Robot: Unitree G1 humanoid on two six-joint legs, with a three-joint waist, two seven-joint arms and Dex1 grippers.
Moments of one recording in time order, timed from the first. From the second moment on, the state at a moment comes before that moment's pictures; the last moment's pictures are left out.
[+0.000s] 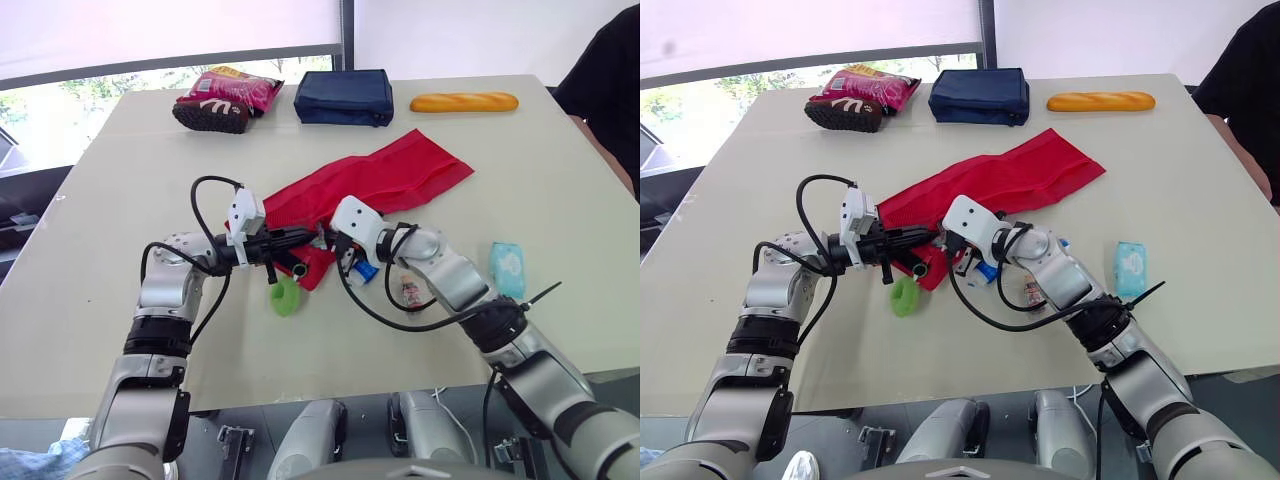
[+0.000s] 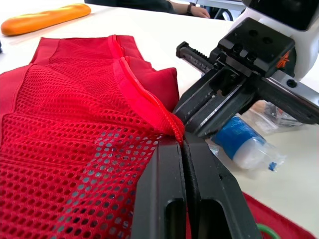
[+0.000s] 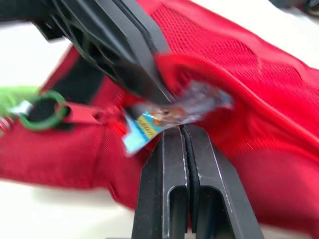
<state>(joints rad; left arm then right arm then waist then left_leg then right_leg) -0.52 0.57 0.04 0.33 -0.37 0.14 -1.27 -0.74 -0.19 0.51 0.10 0.04 0.46 0.61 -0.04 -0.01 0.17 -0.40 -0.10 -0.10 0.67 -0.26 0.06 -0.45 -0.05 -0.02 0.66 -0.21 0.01</state>
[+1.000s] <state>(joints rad) -0.44 0.64 0.02 0.33 -0.32 0.01 -1.33 -0.55 -0.28 0.34 -0.14 0.05 0.39 0.72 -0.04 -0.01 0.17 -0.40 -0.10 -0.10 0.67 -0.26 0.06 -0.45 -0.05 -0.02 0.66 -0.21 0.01</state>
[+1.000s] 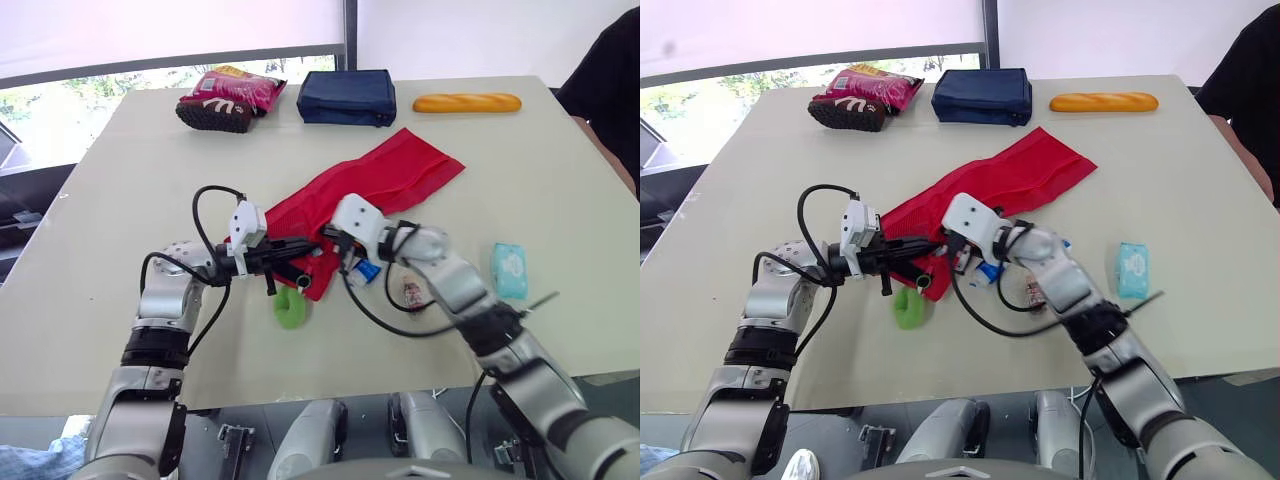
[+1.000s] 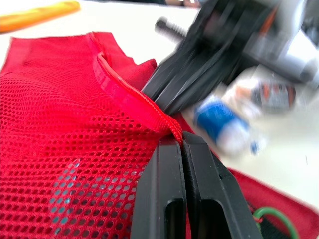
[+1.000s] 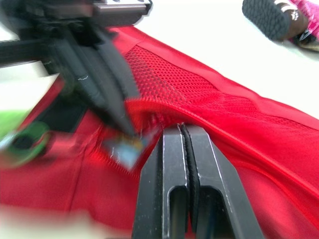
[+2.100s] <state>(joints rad) -0.82 0.99 -0.06 1.24 0.09 -0.58 -1.36 0.04 -0.63 -0.31 -0.54 0.63 0.37 0.88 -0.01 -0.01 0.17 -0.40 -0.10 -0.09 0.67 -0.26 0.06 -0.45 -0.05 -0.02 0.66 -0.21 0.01</state>
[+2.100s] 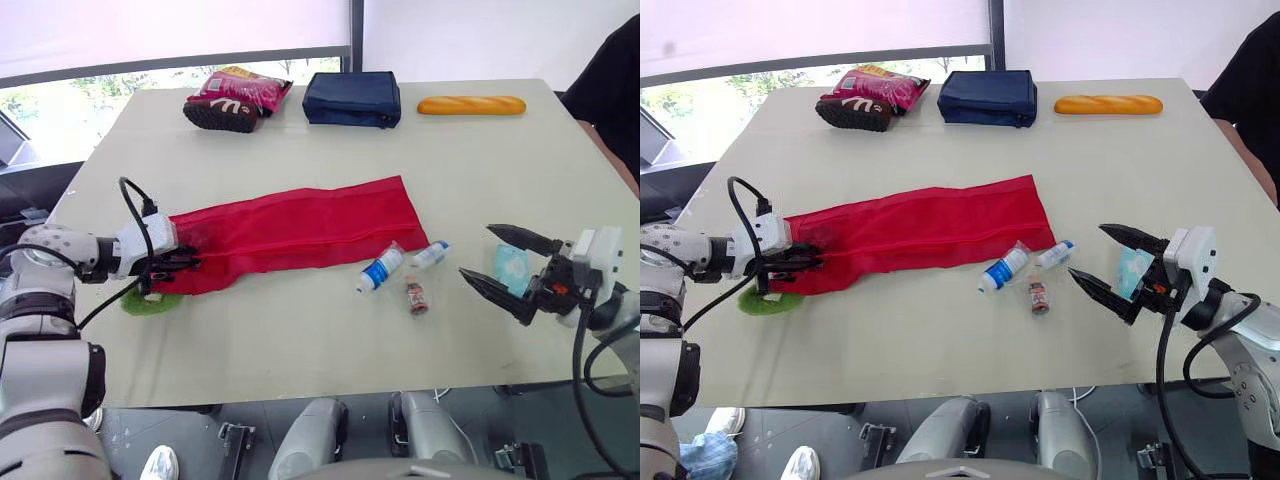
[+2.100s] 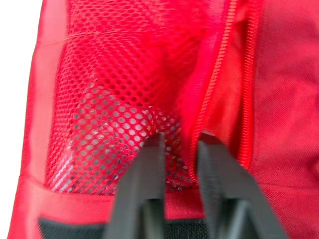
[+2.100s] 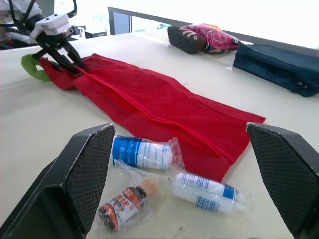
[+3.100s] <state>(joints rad) -0.71 0.75 -0.16 0.71 -0.16 -0.23 -1.28 -0.16 -0.68 -0.13 -0.63 0.65 0.47 0.76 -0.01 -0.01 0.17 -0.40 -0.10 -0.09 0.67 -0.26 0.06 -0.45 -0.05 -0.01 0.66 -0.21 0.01</state>
